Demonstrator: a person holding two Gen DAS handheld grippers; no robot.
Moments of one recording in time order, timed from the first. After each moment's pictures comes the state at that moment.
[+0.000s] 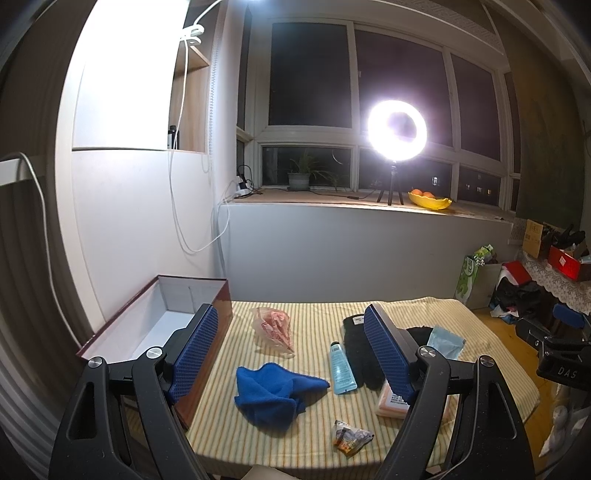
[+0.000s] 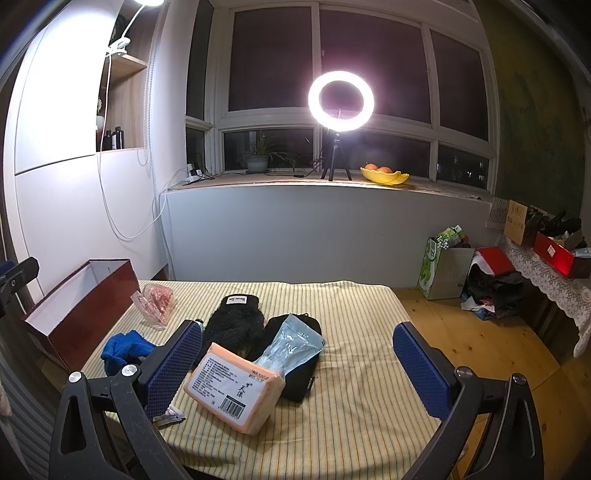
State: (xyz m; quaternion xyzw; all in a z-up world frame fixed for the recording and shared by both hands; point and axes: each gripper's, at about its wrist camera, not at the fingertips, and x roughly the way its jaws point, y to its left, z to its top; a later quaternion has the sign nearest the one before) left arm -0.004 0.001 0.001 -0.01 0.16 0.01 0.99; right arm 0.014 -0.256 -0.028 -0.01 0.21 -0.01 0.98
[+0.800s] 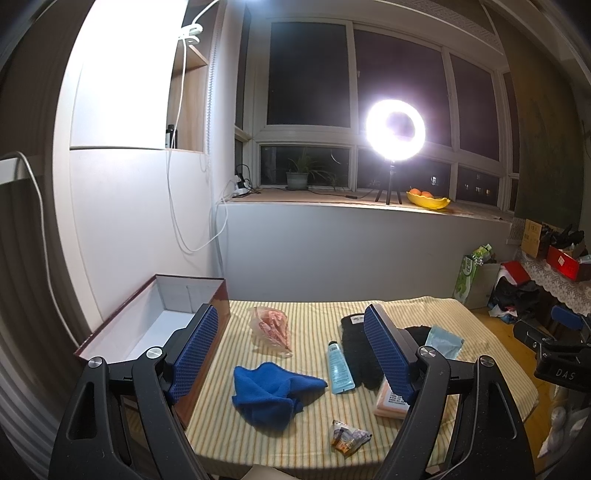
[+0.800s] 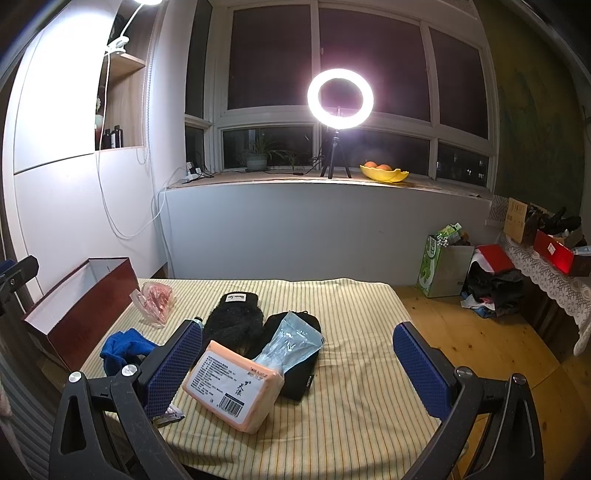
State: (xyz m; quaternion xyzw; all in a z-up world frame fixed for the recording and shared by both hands) left arm -0.004 -0.004 -0.001 -0.01 0.16 0.01 0.99; right arm 0.014 -0.257 -0.030 0.00 0.22 -0.01 0.98
